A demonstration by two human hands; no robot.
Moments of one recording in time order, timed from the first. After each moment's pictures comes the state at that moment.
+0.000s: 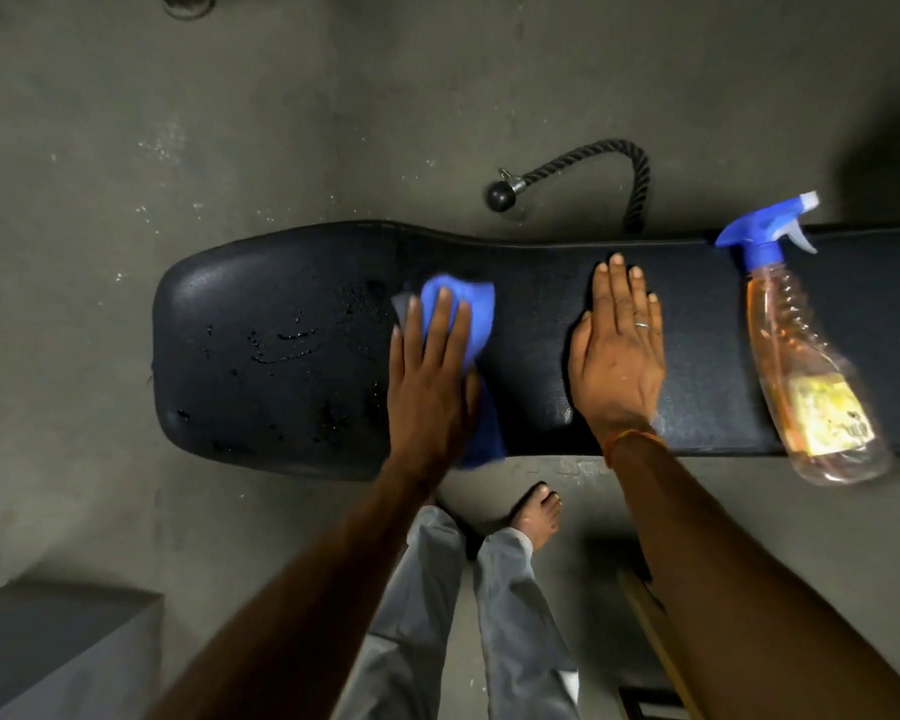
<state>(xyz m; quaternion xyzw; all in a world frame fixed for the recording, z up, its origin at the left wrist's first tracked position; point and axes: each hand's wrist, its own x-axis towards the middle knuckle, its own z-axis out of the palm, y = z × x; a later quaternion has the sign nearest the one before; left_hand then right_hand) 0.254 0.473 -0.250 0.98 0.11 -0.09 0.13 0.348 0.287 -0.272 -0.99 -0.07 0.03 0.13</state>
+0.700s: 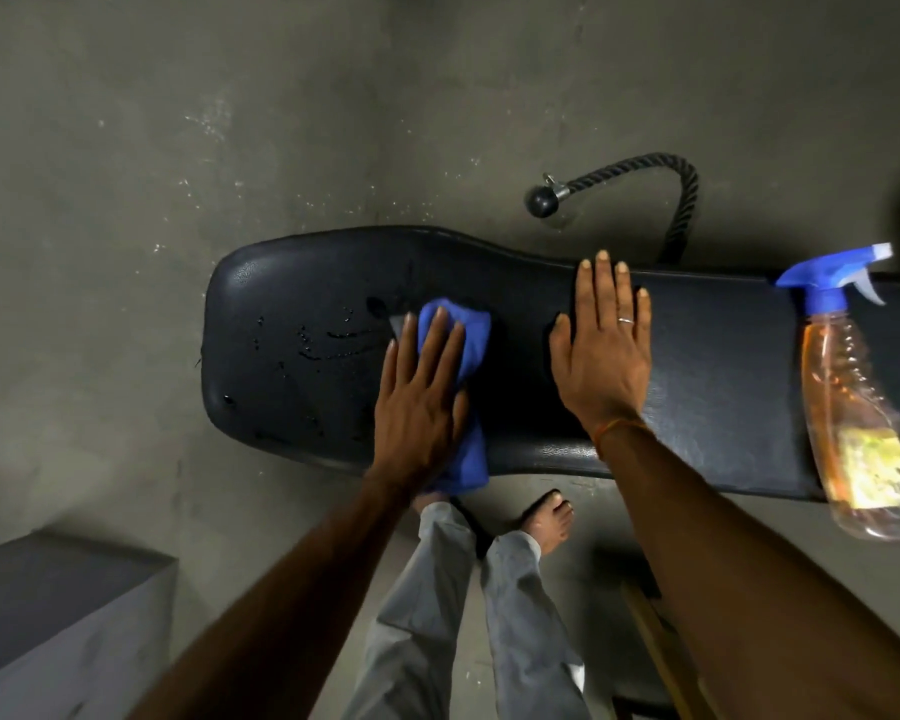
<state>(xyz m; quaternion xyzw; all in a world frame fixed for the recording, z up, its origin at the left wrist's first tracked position) 0.229 0.530 -0.245 0.98 0.12 -0.13 0.12 0.365 0.348 -0.267 -0.98 -0.16 0.08 0.09</state>
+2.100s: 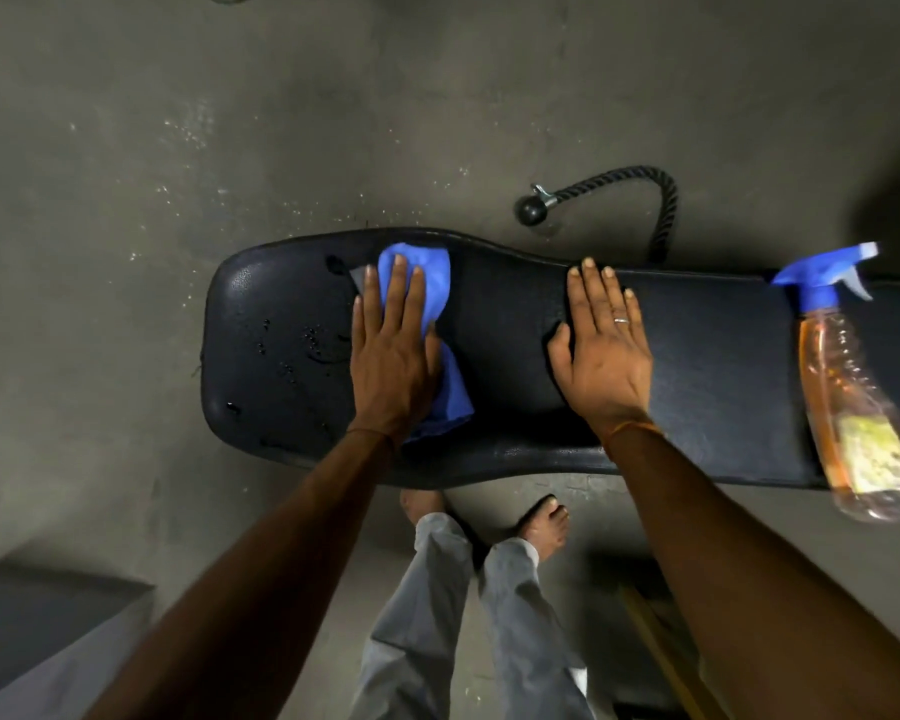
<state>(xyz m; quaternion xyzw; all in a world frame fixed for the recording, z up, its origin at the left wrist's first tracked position) 0.264 0.584 -0.247 0.97 0.18 -0.08 0.14 0.354 0.357 -0.266 -0.98 -0.19 0.04 0.10</state>
